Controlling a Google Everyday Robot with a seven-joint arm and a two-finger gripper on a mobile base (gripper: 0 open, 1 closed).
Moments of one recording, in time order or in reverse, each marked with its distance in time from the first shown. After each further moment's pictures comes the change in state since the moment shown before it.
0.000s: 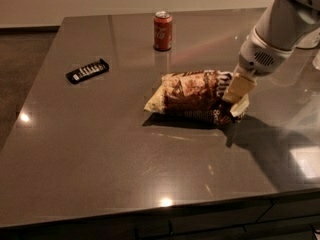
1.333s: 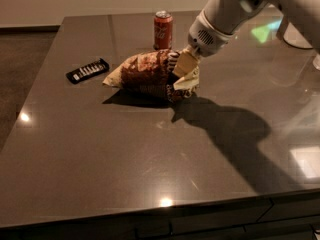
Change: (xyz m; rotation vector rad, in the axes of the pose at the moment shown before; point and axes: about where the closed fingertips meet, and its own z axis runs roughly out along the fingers) arm -0.132 -0.015 0.019 -0.023 -0.205 0.081
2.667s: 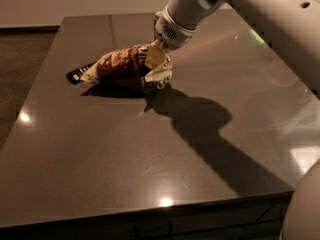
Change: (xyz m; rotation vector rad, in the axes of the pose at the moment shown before) arm -0.074 0.003 0.040 0.016 -0.039 -0.048
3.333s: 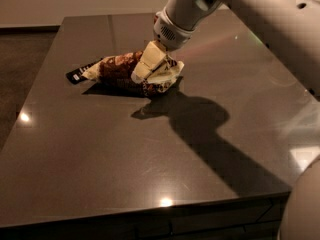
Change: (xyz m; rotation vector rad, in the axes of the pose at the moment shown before) arm -0.001 0.002 0.004 -0.005 0.003 -0.003
